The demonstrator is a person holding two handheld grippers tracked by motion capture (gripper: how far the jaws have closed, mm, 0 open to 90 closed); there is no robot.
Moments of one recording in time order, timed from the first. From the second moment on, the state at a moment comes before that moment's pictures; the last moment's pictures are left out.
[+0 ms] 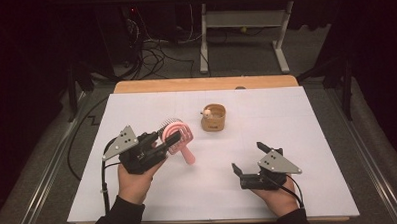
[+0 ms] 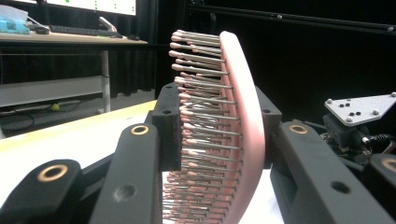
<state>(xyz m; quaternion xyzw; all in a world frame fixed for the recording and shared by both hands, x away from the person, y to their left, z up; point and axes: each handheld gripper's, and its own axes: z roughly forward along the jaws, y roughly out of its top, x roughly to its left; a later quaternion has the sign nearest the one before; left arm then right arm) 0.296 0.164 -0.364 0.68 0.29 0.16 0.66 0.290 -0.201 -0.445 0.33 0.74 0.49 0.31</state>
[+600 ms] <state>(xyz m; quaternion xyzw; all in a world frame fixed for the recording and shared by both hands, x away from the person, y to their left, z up) 0.294 0.175 -0.361 0.67 0.29 0.17 0.66 0.283 -0.255 -0.452 0.39 0.72 0.48 0.32</state>
